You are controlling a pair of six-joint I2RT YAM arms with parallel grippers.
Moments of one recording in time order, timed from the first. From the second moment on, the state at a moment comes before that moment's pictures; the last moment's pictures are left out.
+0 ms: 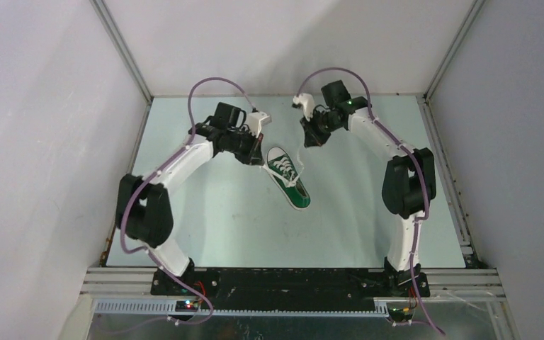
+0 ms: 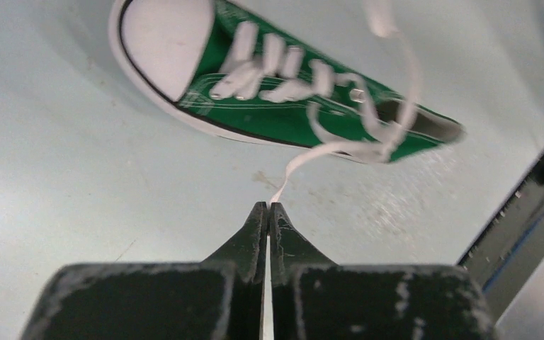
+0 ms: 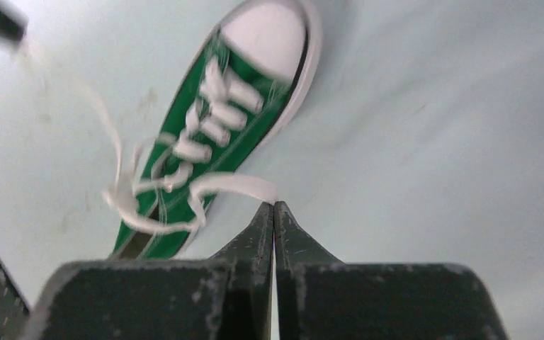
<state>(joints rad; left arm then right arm) -0.38 1.71 1.36 -0.61 0.52 0.14 0.38 2.01 1.75 -0.83 -0.54 -0.47</state>
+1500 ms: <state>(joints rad) -0.59 1.86 1.64 -0.60 0.52 0.37 0.29 1.85 1.25 -0.58 -0.67 -0.11</state>
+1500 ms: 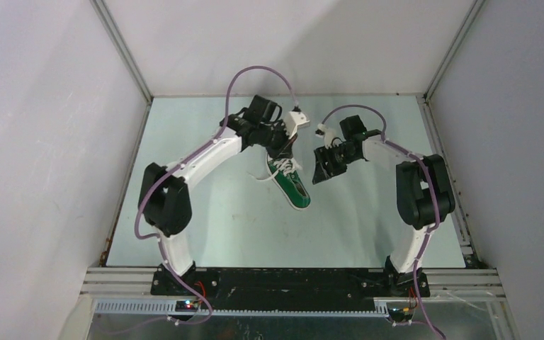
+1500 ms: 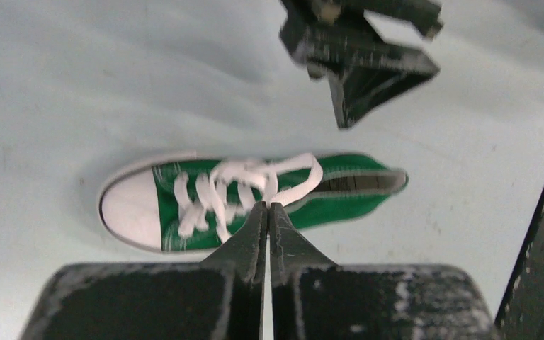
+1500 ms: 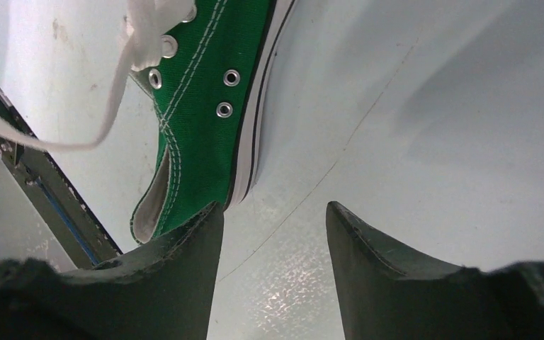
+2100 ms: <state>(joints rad) -0.52 1.65 1.31 -0.72 0.27 0.39 0.36 1.92 1.41 -0.78 -0.80 -0.24</state>
